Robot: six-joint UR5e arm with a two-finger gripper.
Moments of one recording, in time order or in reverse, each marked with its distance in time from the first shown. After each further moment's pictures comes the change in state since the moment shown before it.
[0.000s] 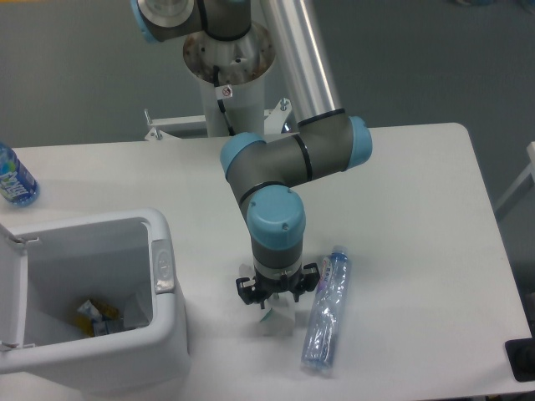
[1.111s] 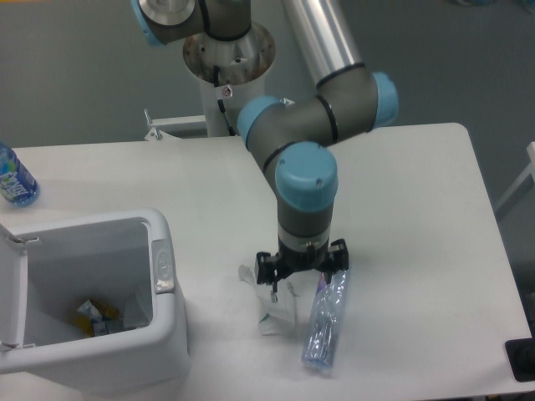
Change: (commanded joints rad) arm 0.042 -0.004 0.084 0.000 -0.091 -0.001
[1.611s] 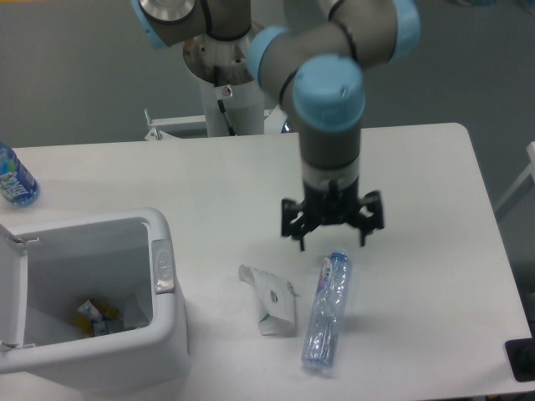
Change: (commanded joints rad) arm 0.049 0.133 -0.011 -0.135 0.043 0.161
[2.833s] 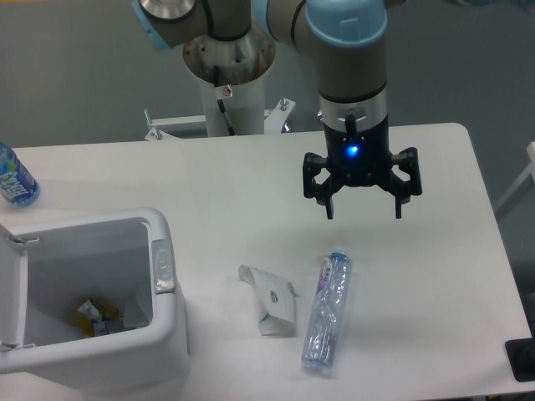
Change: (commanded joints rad) arm 0.100 0.185 0.095 -0.034 0.008 0.356
